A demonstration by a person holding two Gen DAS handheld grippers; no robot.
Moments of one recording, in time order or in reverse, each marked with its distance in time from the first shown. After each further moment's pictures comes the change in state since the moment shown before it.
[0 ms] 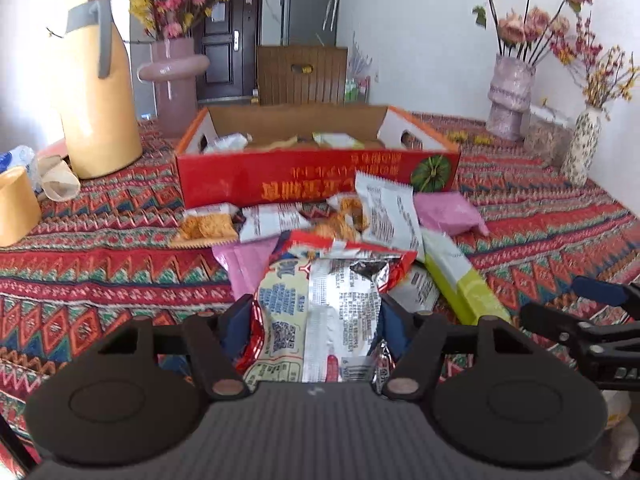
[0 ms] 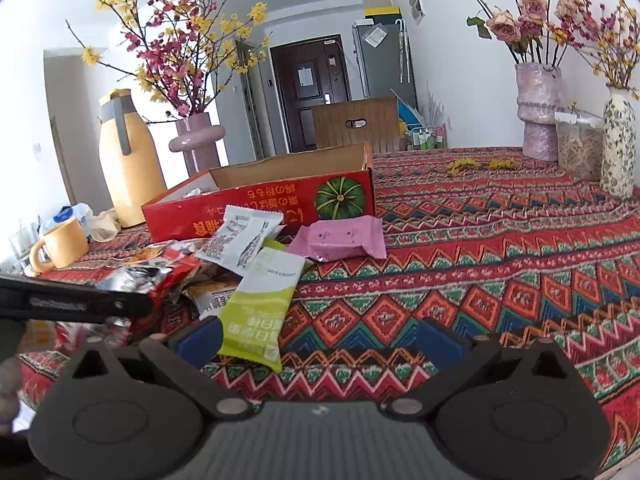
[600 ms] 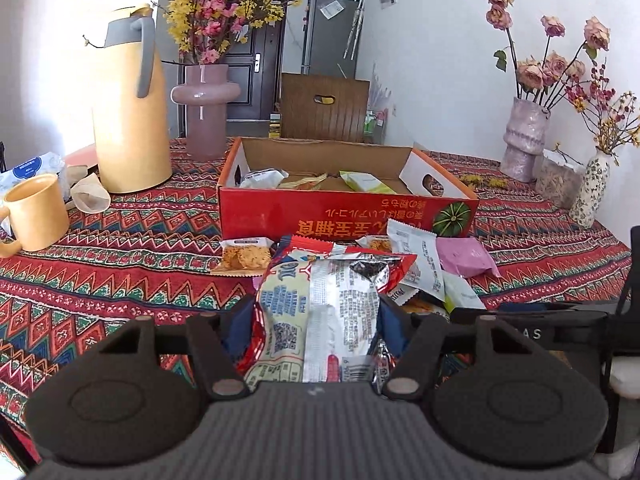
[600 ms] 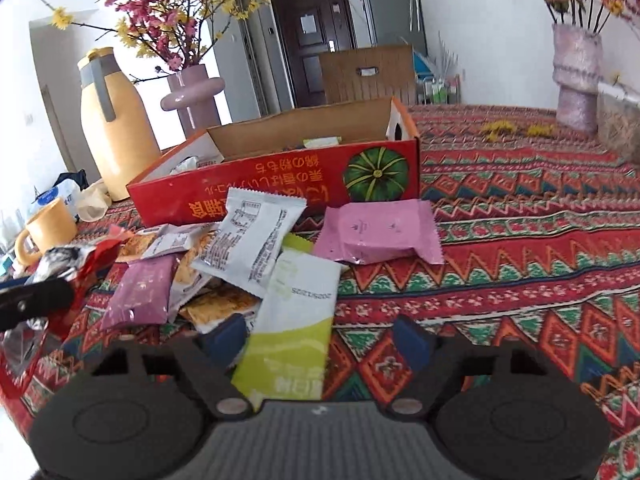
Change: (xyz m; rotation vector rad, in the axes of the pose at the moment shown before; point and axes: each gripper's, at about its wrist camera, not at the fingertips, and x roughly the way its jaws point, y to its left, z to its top) left arm -0.019 0.026 0.009 -0.066 -0.074 0.024; right arm 0.075 0.021 0.035 0.032 0.191 0.029
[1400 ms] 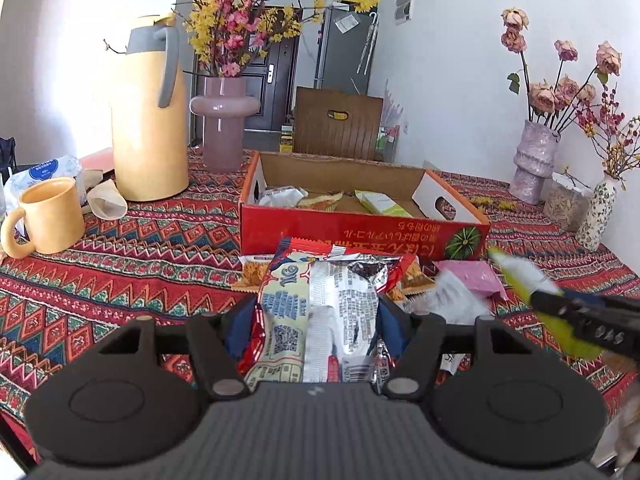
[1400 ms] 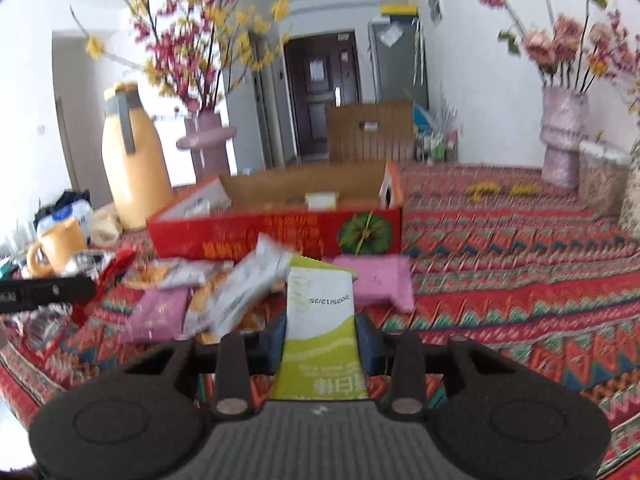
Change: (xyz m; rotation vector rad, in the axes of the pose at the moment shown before) left arm -0.012 0.012 0.007 -0.041 -0.044 0.023; right arm -0.068 0.002 -0.001 -0.083 -0.213 -0.037
